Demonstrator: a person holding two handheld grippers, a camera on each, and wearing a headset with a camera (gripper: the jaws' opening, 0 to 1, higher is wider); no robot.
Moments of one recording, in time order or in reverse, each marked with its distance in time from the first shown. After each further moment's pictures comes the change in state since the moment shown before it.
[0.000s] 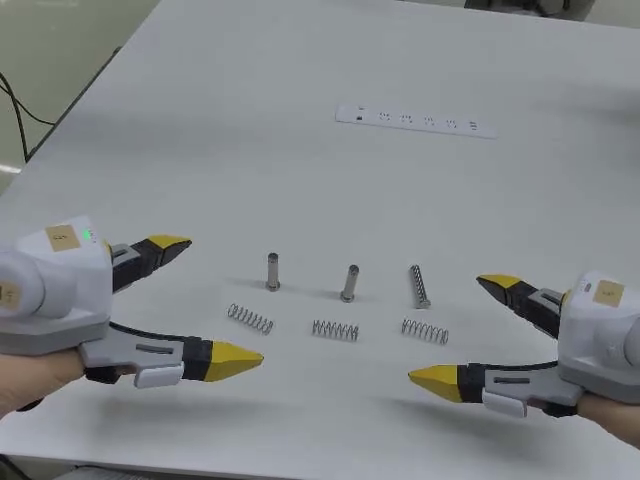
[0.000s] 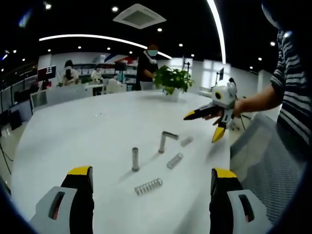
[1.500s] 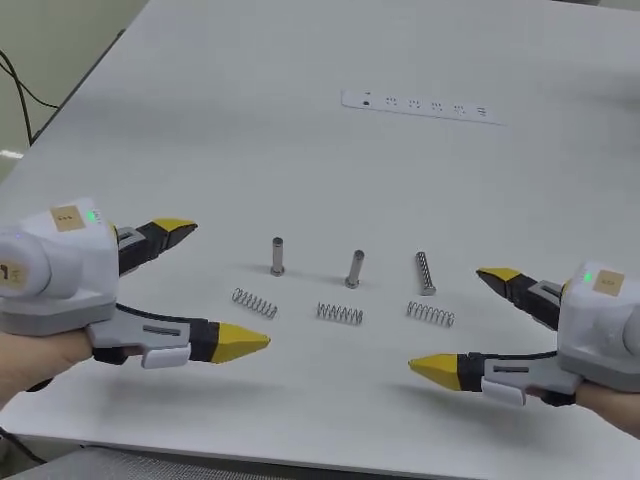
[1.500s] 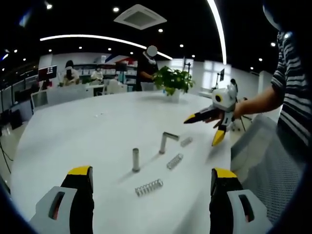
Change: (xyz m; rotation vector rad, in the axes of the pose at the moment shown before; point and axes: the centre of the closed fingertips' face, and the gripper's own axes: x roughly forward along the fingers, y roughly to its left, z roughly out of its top) left arm 0.002 0.002 0.000 -0.004 -0.006 0.006; right arm 0.004 0.002 -0.006 0.017 0.007 0.011
